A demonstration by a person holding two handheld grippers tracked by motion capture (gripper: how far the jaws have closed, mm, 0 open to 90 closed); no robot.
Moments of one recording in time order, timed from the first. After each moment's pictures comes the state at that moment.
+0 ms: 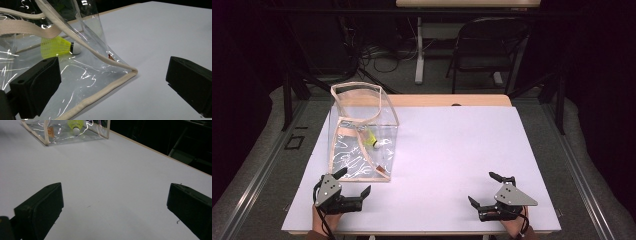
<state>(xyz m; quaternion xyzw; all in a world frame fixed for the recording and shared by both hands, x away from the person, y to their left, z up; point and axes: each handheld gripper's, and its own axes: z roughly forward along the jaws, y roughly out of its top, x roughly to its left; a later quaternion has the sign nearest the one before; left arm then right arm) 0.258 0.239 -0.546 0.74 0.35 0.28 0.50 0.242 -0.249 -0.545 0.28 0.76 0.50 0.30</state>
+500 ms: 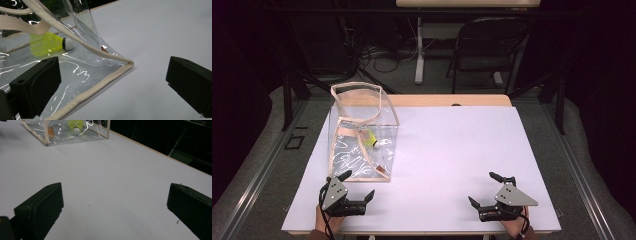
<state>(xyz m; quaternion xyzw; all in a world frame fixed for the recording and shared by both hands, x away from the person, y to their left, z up) 0.258 0.234 -0.556 0.76 0.33 0.28 0.49 0.241 -0.249 -0.545 0.28 0.76 0.50 0.30</state>
